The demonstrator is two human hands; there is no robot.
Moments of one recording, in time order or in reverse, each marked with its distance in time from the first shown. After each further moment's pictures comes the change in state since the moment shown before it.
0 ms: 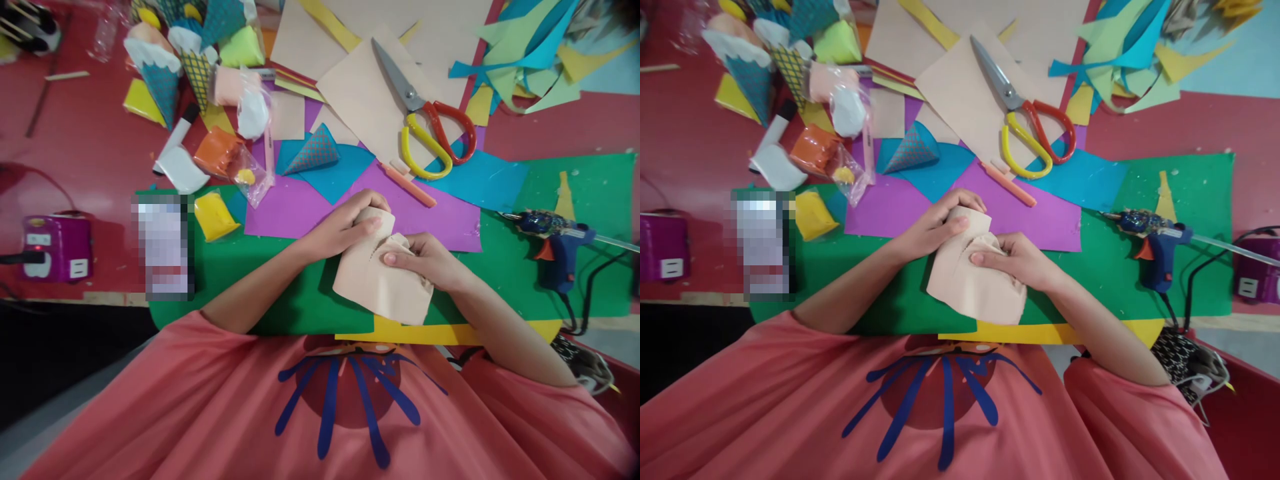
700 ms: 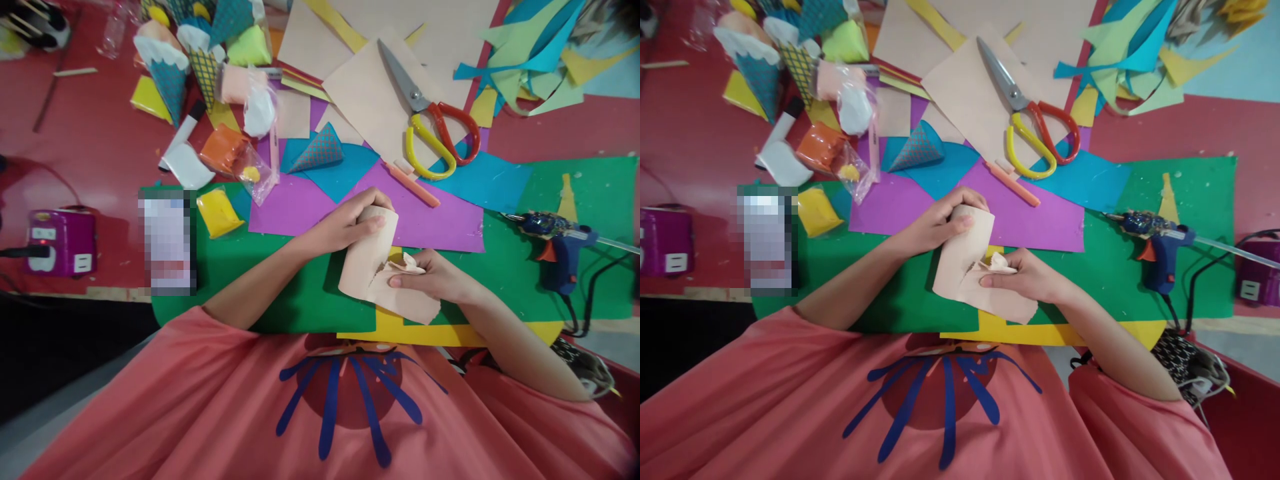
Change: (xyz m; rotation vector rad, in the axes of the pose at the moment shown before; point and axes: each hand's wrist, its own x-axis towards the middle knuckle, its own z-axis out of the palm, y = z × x) left_hand 0.001 -0.001 -0.005 0.004 -0.027 -0.018; right_hand -0.014 0.016 -0.001 -0.088 -0.042 0.065
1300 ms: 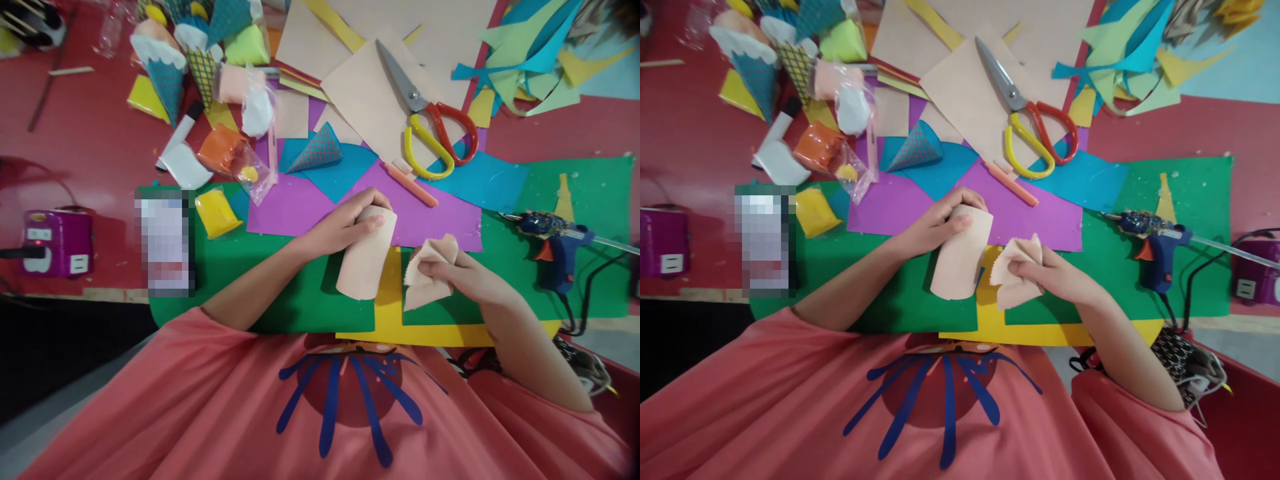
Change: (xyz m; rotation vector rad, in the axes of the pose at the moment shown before) left_hand 0.000 -0.002 0.002 0.001 0.024 0.003; right_hand -0.019 -0.003 -0.020 -0.040 0.153 -0.004
